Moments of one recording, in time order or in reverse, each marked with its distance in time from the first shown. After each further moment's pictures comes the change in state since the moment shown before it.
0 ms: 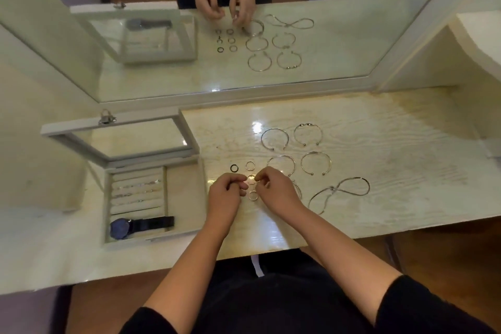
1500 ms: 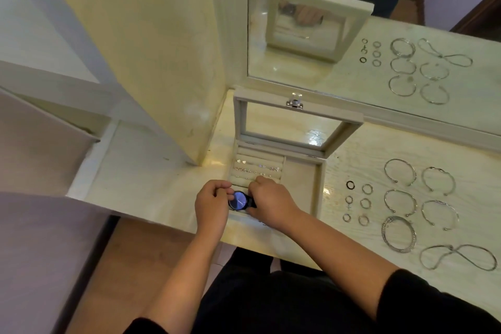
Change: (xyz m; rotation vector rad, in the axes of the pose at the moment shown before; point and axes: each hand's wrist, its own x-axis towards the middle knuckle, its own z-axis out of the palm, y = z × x) left_hand -0.001 -0.058 -0.223 -0.131 0.510 -0.105; right_hand -0.007 -0.134 0.188 -0.869 -0.424 -0.612
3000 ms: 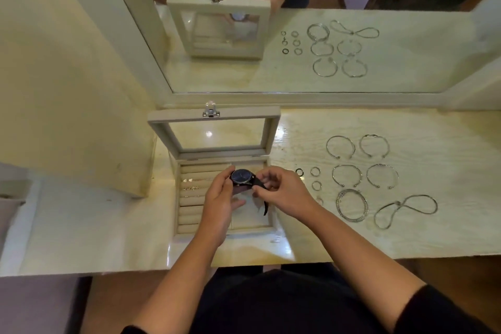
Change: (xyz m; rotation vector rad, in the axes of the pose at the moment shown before) left_hand -0.028 0.036 0.077 -0.134 -0.526 0.006; right_hand -0.065 0.081 -0.031 1.054 0.409 0.308
